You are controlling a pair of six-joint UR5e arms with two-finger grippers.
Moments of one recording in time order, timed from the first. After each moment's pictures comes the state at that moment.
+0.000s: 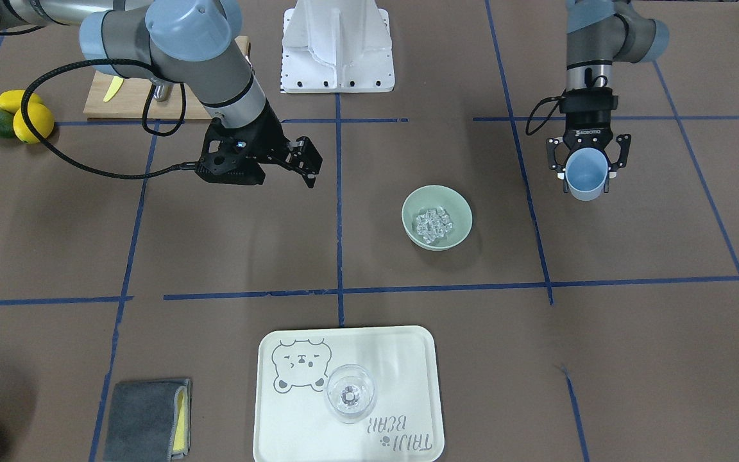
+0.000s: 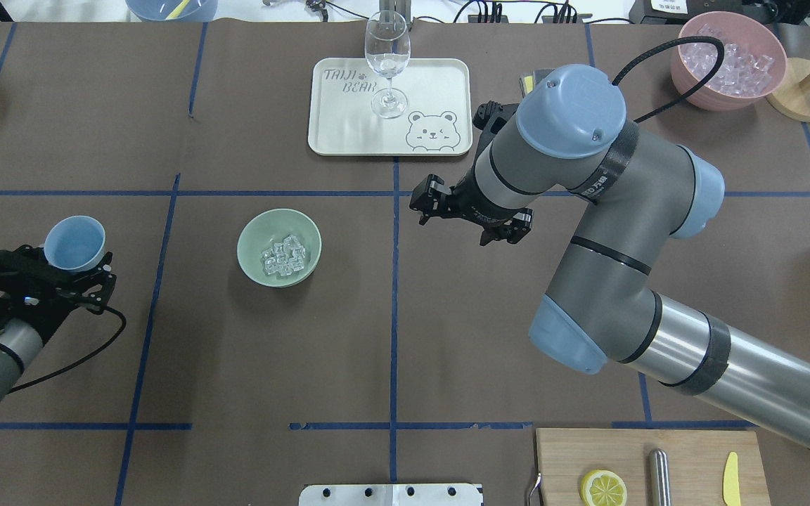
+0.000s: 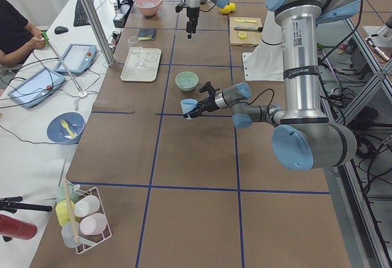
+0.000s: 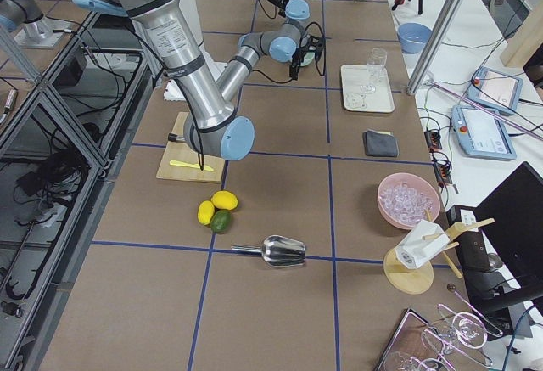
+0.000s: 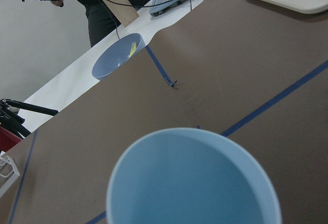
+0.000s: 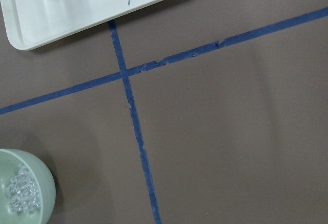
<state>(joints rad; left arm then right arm) -0.32 -1.34 -1.78 -2.68 -0.81 -0.80 0.63 -0.95 1.79 -1.46 2.02 1.47</state>
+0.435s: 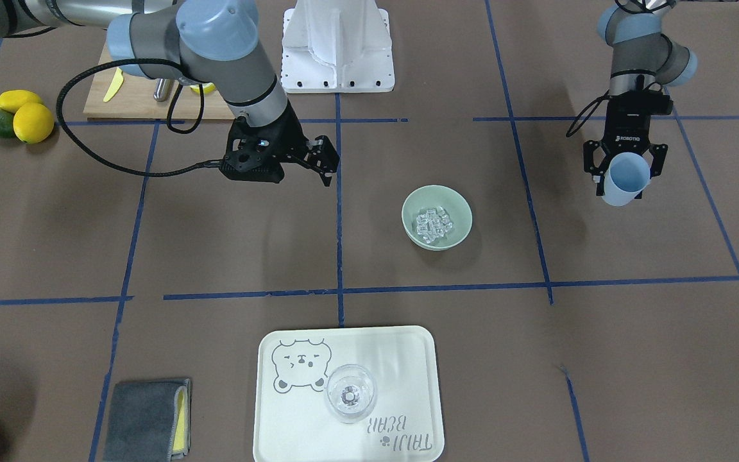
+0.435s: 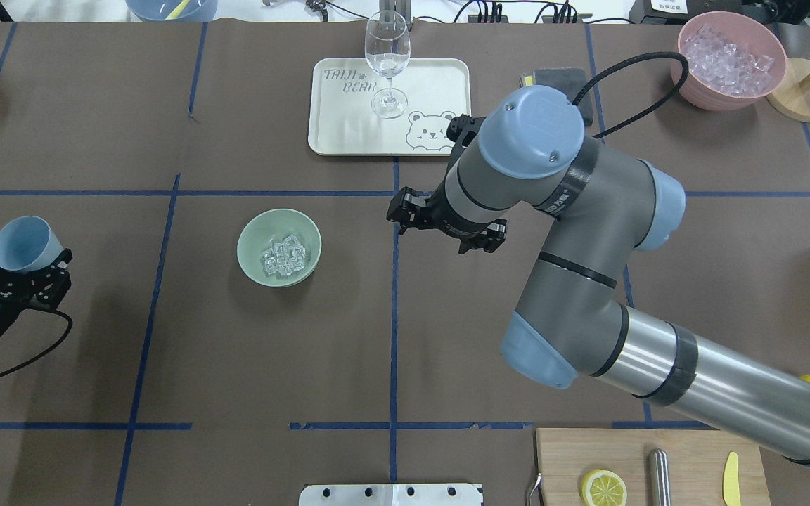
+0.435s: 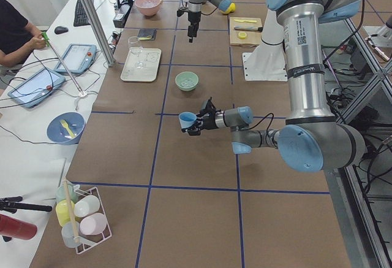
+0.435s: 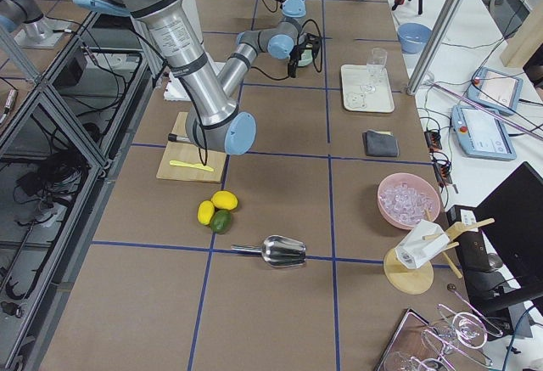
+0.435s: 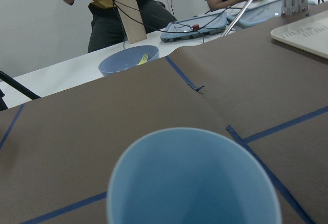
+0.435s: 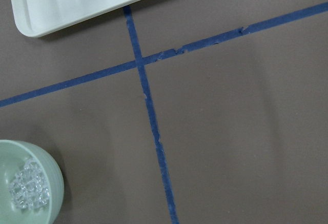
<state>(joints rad) -0.36 -1.32 -1.59 -3.04 -0.81 -0.83 0.58 -0.89 1.73 -1.46 1.96 1.48</state>
